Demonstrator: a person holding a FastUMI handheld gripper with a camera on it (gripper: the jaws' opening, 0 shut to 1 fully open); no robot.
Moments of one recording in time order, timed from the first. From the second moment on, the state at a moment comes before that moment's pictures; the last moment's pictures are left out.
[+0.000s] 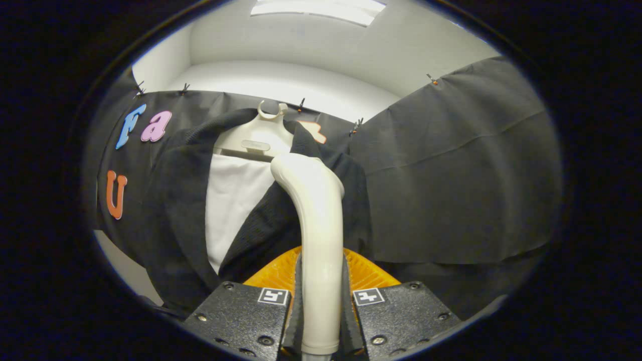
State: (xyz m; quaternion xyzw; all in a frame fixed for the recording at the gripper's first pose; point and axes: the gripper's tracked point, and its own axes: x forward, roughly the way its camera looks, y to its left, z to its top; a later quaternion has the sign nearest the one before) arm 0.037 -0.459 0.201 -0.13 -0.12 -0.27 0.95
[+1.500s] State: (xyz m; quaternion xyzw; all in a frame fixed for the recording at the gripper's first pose) arm -0.023 -0.473 0.002 -0.08 0.07 -0.32 0.94
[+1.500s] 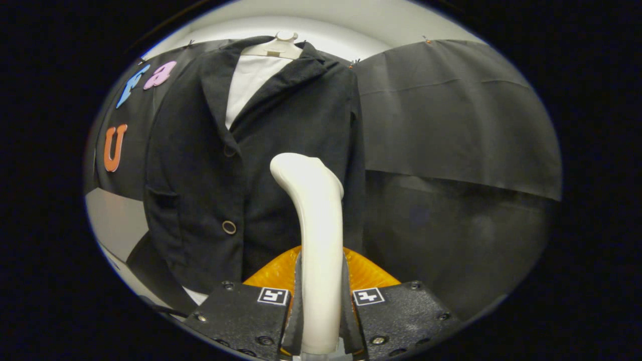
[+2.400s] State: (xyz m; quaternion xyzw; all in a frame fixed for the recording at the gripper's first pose) arm -0.036 -0.484 -0.144 -0.07 0.19 -0.29 0.94
